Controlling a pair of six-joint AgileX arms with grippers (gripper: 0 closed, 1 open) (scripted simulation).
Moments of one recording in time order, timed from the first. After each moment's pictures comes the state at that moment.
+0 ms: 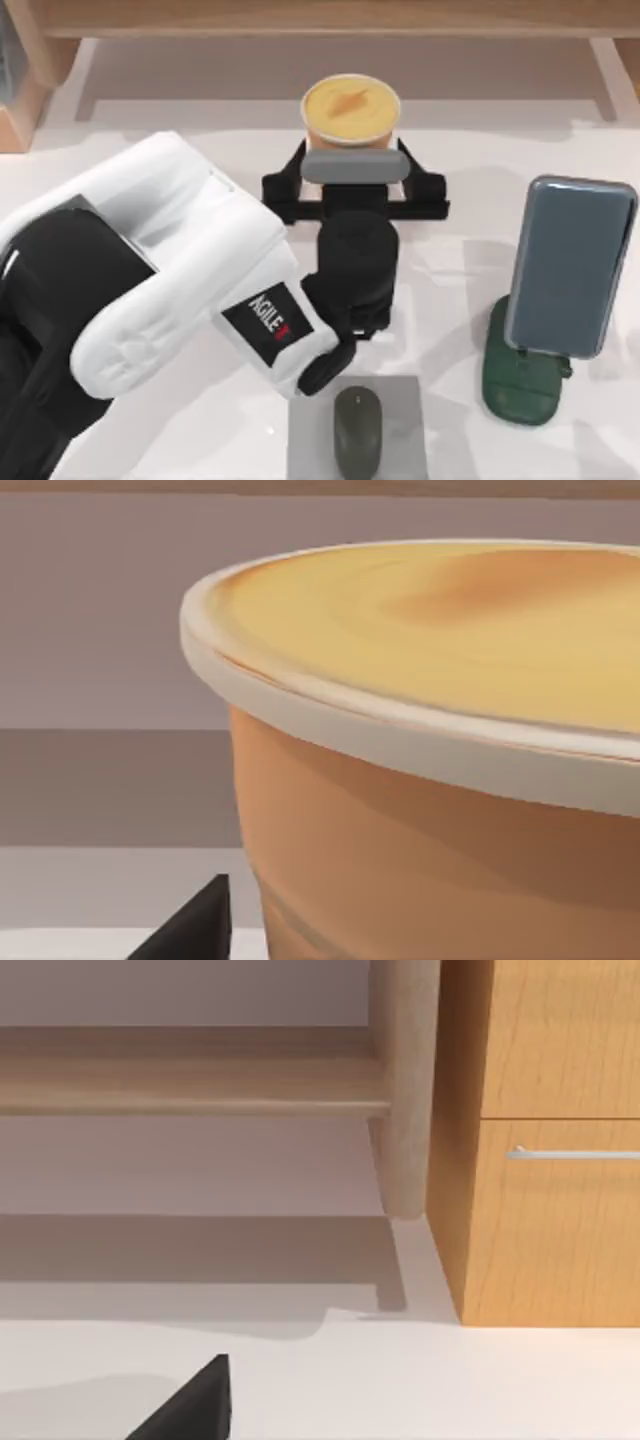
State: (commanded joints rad) left arm -0.83 2.39 1.09 1.31 -0.77 0.01; right arm 0.00 0.00 0.00 0.00 0.00 0.00
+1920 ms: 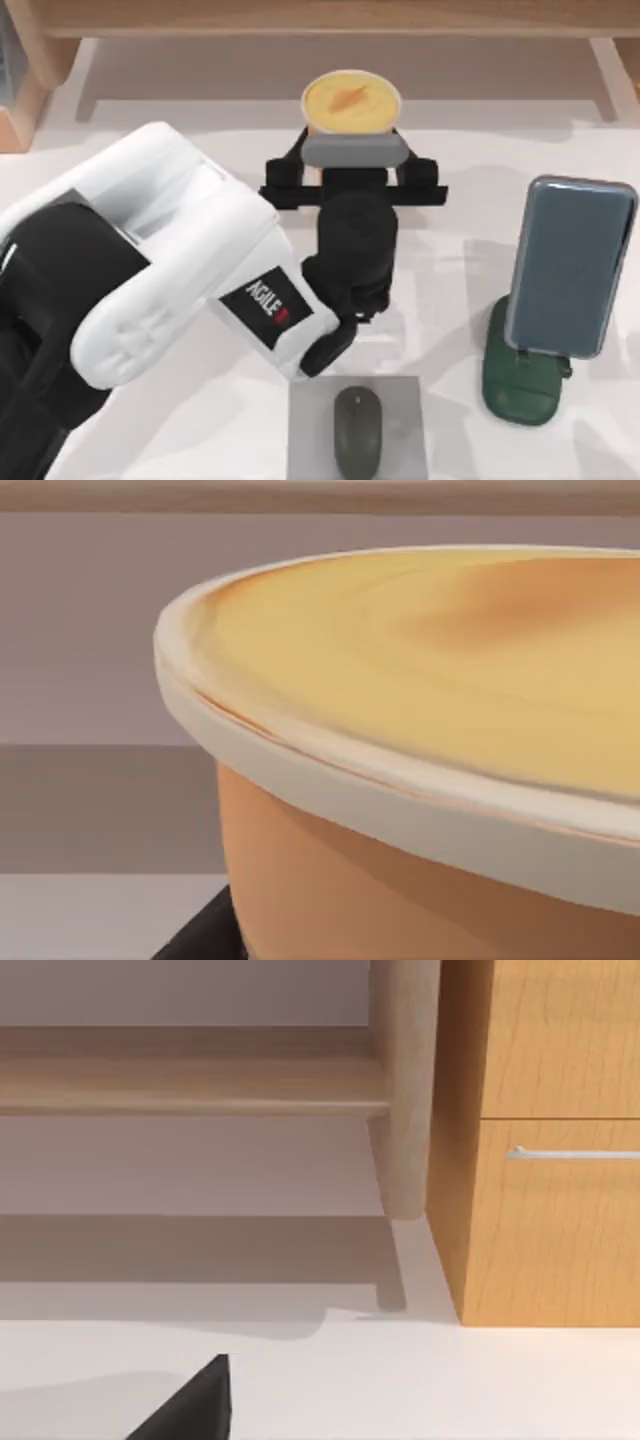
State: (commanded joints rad) left arm -0.80 2.39 1.14 1.27 -0.75 0.01; right arm 0.00 0.00 0.00 0.00 0.00 0.00
